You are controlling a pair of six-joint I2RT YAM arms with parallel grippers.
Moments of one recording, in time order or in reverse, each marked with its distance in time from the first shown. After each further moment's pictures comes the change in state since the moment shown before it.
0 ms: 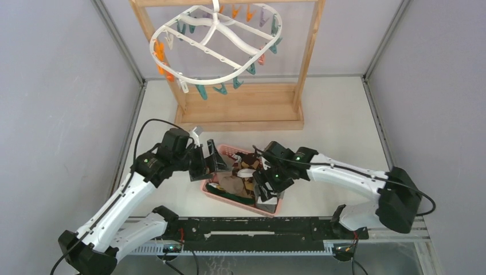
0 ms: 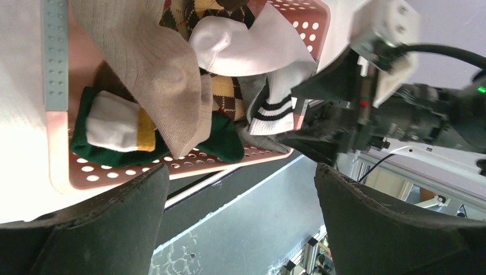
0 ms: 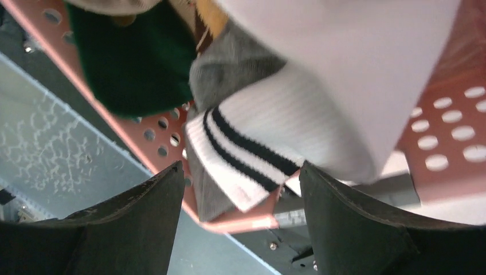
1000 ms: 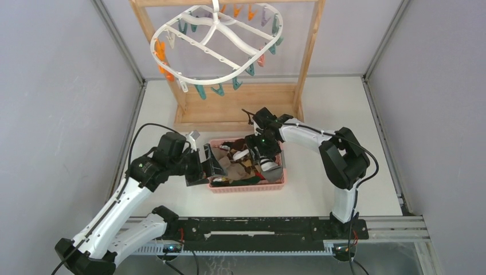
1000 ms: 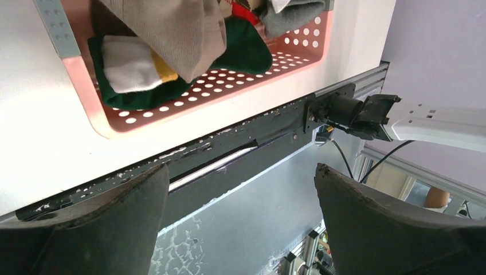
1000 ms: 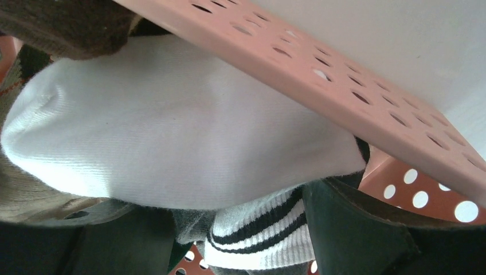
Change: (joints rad) left arm 0.000 -0.067 0.000 -0.094 -0.005 -0.002; right arm -0.291 0.571 0.393 0.101 0.008 -0.133
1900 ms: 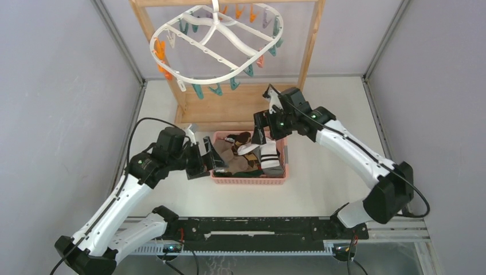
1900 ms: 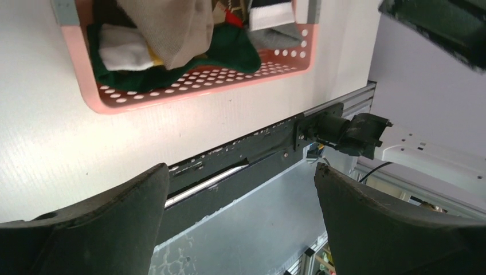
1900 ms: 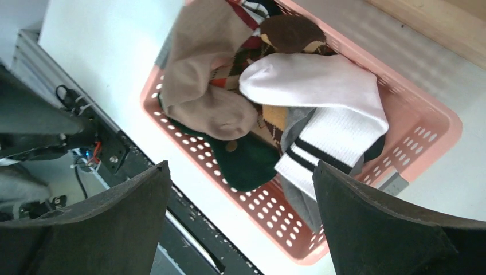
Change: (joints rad) left arm 0.000 0.033 0.047 0.031 -0.041 -0.018; right arm -0.055 -0.382 0.027 0.013 -0.098 0.005
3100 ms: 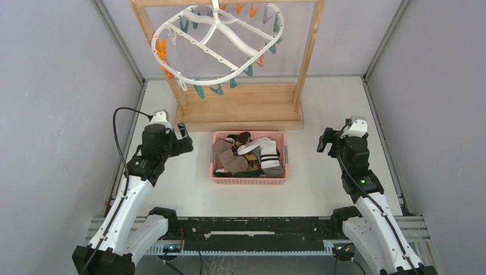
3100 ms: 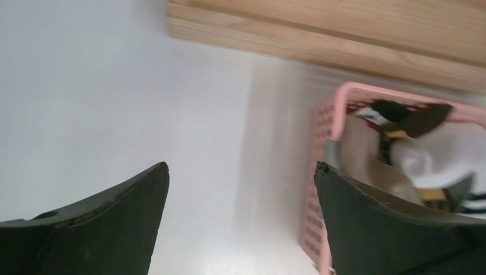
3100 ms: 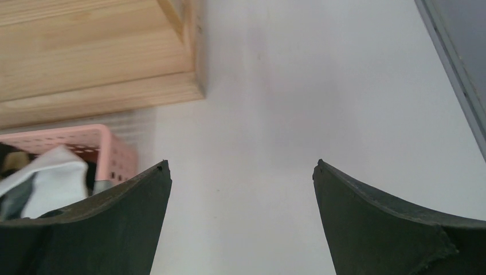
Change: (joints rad) left arm 0.322 -0.016 -0.135 0.332 -0.476 0.473; right arm -0.442 -0.855 -0.791 0.413 0.515 -0.074
